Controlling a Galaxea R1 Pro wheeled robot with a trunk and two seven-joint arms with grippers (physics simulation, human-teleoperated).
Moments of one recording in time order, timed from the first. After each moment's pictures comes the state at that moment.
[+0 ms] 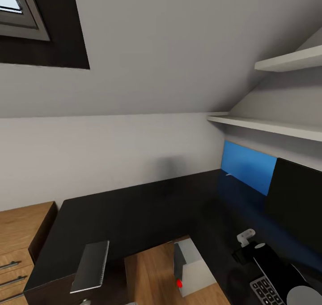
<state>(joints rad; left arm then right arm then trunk) -0.15 -0.09 -0.57 -0.62 0.60 -0.03 0.54 -0.53 -0.26 0.10 -0.62 0.29 0.41 0.27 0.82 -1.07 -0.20</state>
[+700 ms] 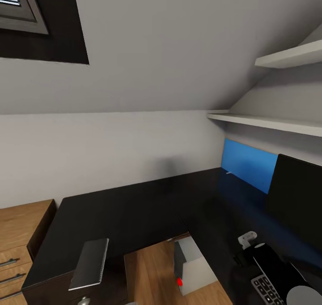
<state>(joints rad) -0.15 -0.09 -0.56 -0.62 0.61 -0.03 0.54 -0.53 -0.26 0.10 -0.62 0.28 0.49 0.27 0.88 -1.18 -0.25</state>
